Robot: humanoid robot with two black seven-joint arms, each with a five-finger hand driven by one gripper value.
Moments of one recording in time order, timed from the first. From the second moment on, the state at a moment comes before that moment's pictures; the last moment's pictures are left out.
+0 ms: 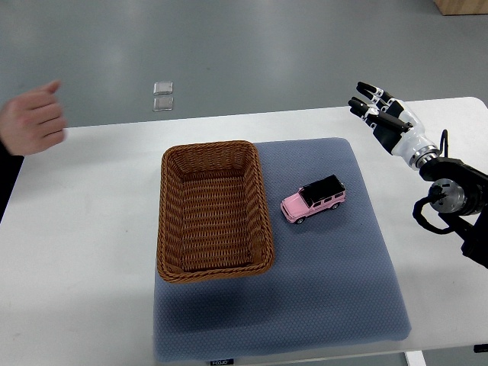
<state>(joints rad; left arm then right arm) -0.08 0.00 -0.07 -0.13 0.13 -0.03 -0.04 0.72 -0.31 0.62 0.64 -0.07 0.25 0.38</state>
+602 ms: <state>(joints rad) -0.08 0.00 -0.07 -0.13 0.13 -0.03 -0.04 0.72 -0.31 0.61 0.64 -0.07 0.26 0.38</state>
